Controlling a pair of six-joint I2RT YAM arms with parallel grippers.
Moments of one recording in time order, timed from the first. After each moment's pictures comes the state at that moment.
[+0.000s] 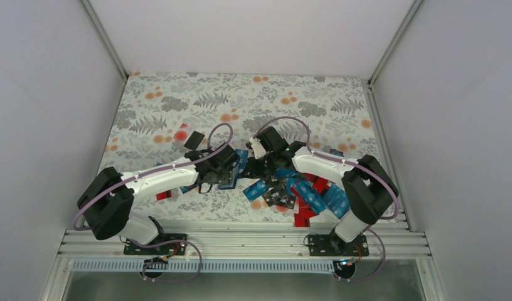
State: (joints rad) left arm -0.85 1.45 0.88 -0.67 -0.26 -0.75; right arm 0.75 1.64 0.99 -0.38 -0.52 0.55
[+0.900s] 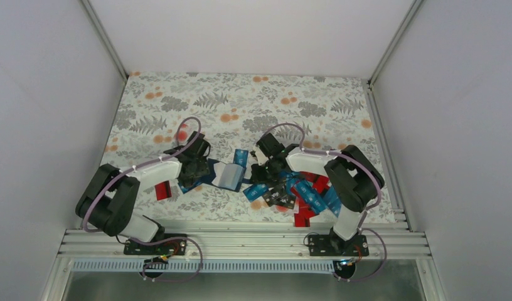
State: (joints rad) left arm -0.51 1.47 0.69 -0.48 -0.22 -0.77; right arm 0.72 1.77 0.95 -0.38 -0.41 0.49
